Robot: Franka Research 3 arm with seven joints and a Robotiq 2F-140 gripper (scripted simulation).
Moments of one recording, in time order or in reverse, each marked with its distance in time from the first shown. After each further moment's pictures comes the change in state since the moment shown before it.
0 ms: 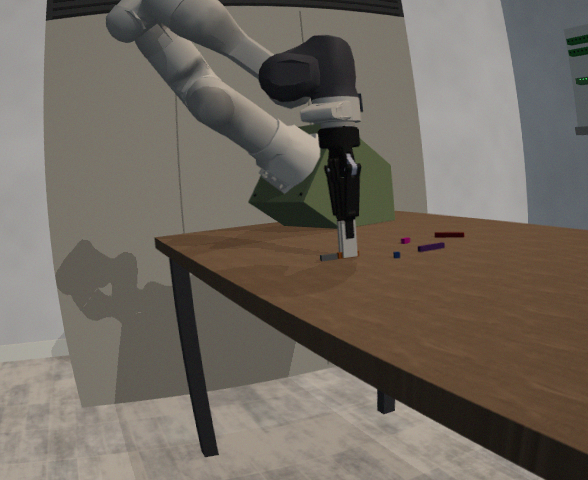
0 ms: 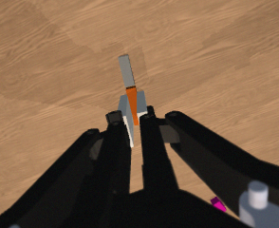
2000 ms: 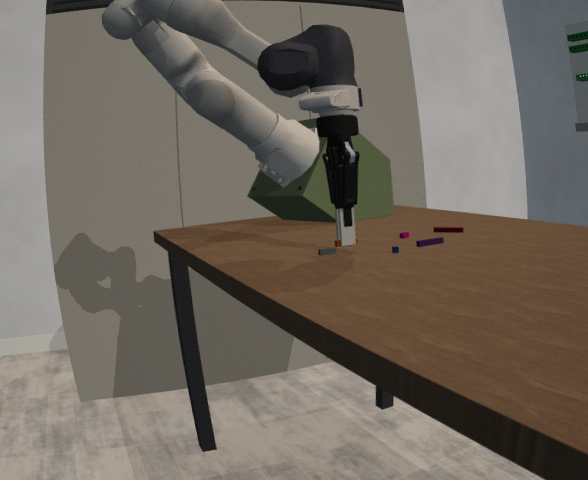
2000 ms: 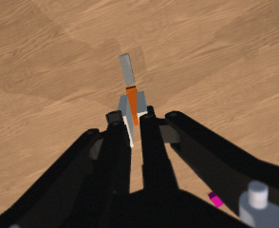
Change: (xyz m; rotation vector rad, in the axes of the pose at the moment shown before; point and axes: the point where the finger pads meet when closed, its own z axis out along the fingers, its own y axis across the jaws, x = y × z) arm 0.000 0.000 -0.011 0.001 0.000 0.001
